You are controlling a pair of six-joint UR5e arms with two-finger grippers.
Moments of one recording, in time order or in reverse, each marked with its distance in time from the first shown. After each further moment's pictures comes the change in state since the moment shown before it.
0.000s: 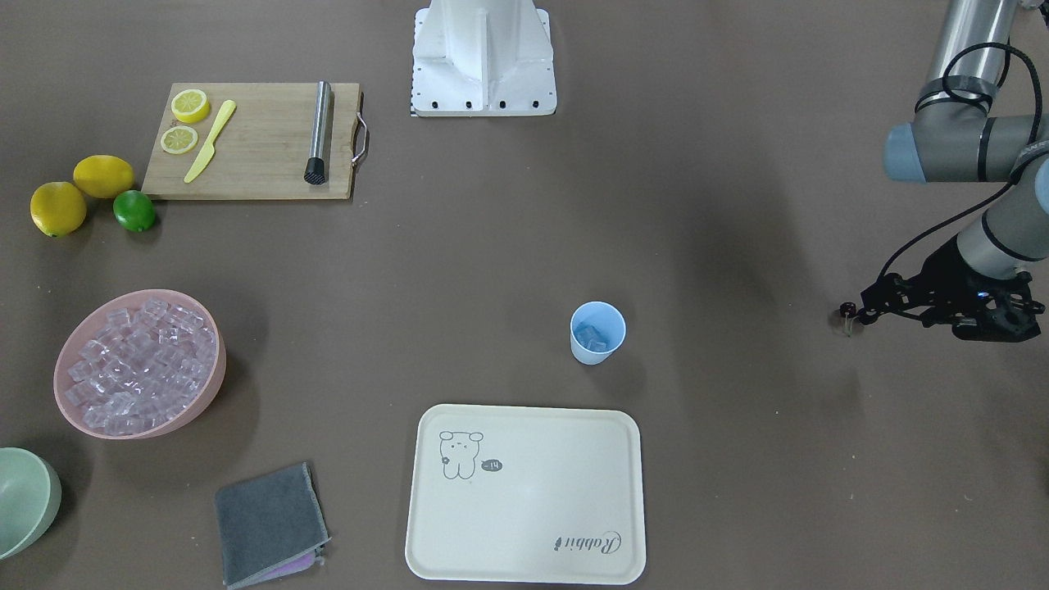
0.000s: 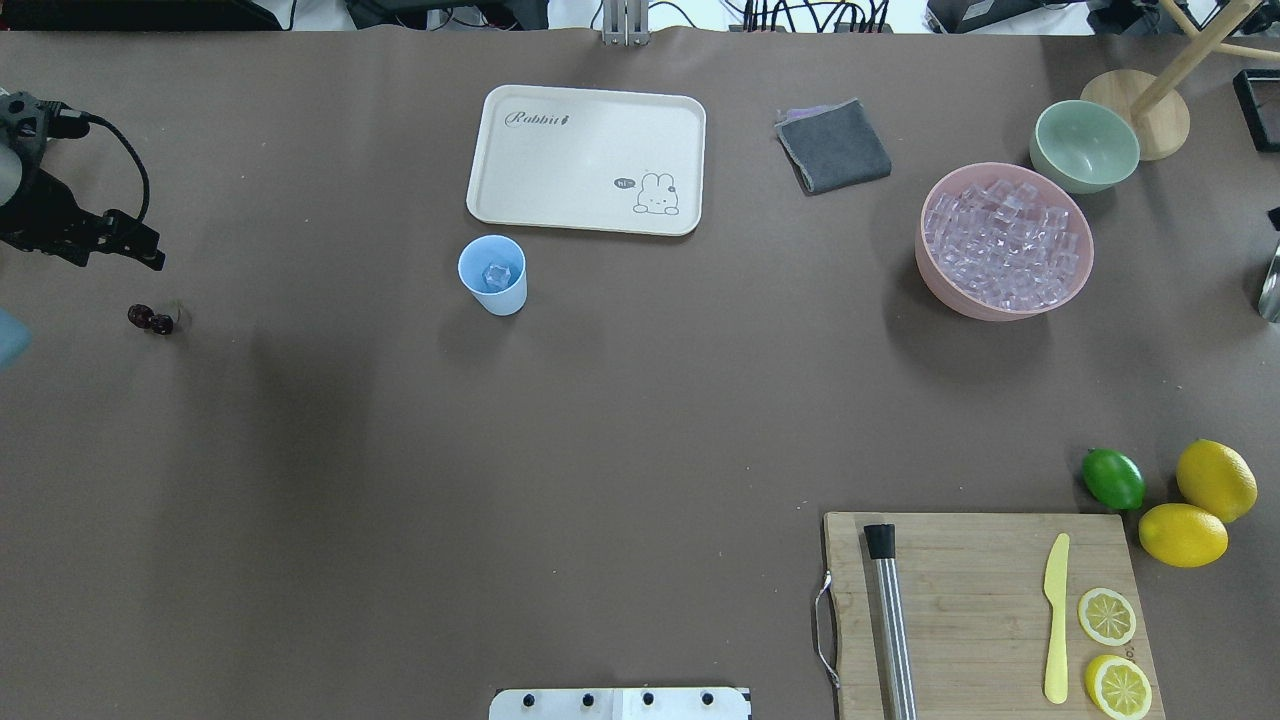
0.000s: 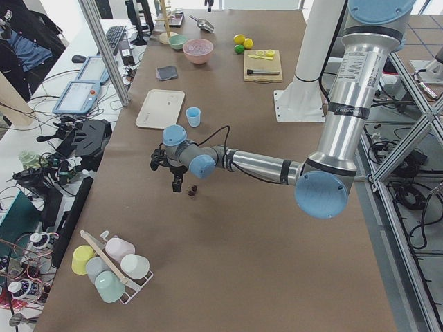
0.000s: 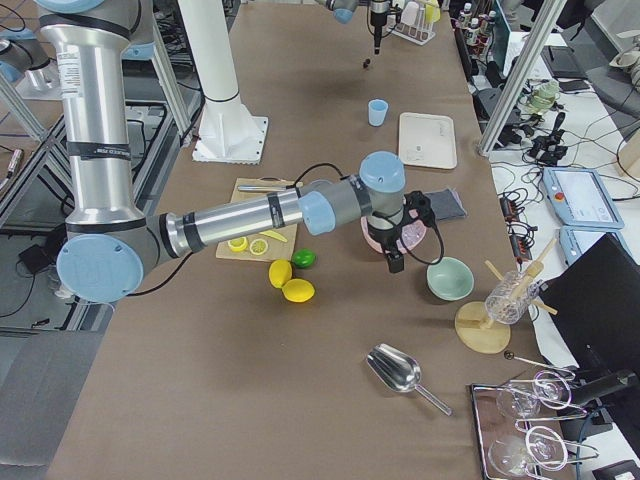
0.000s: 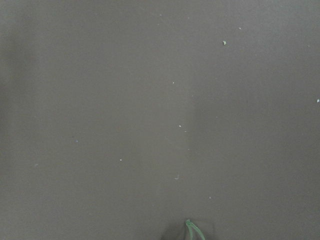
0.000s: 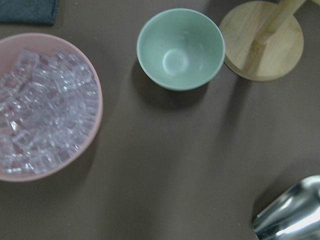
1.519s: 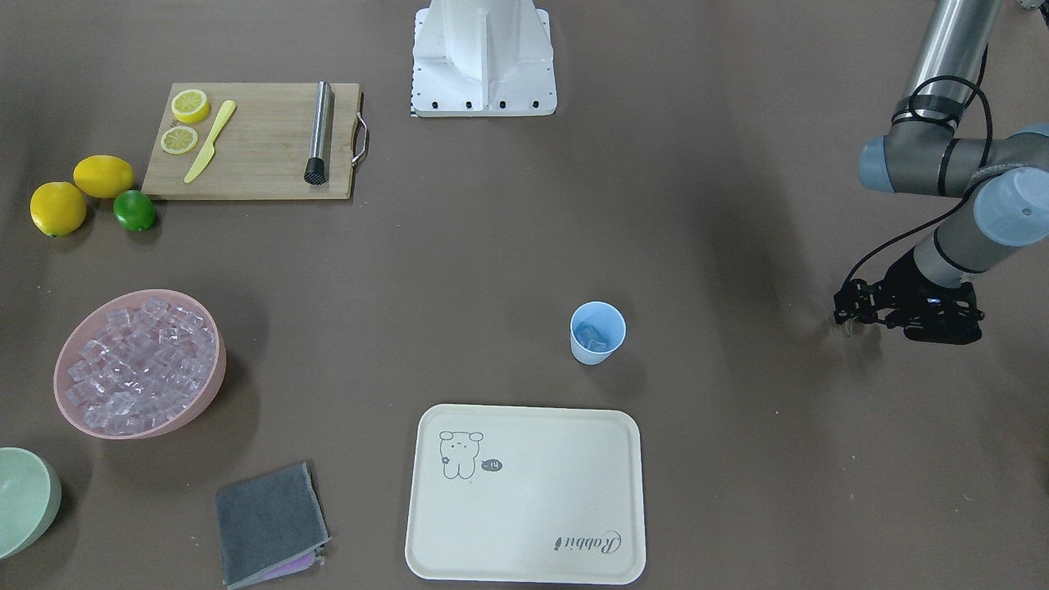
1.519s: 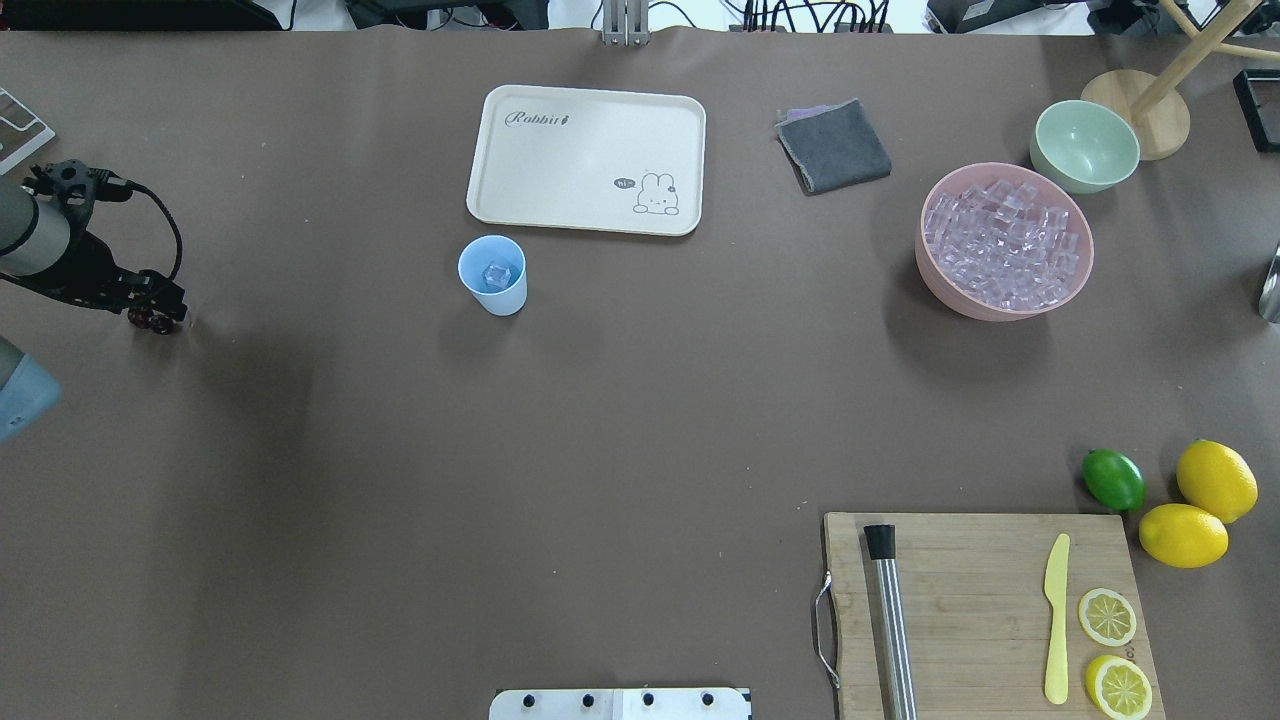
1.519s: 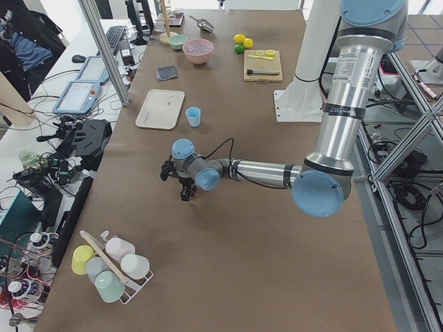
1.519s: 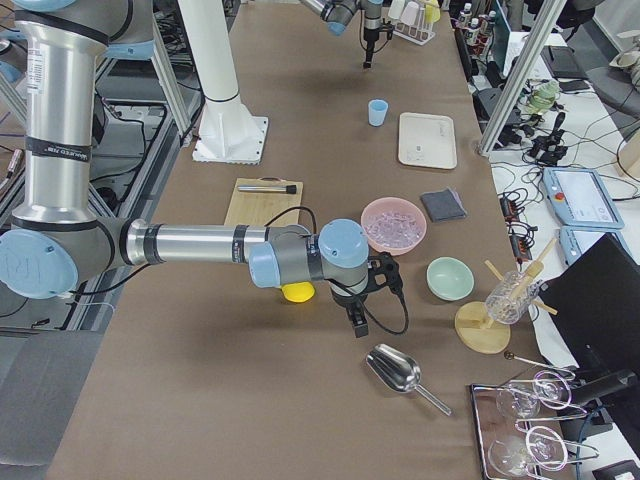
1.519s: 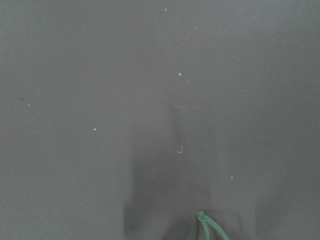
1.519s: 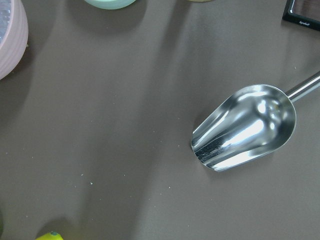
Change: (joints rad) left arm 0.089 0.015 0.105 -0.128 0.041 -0.011; right arm 0.116 -0.135 -0.042 0.014 0.021 -0.145
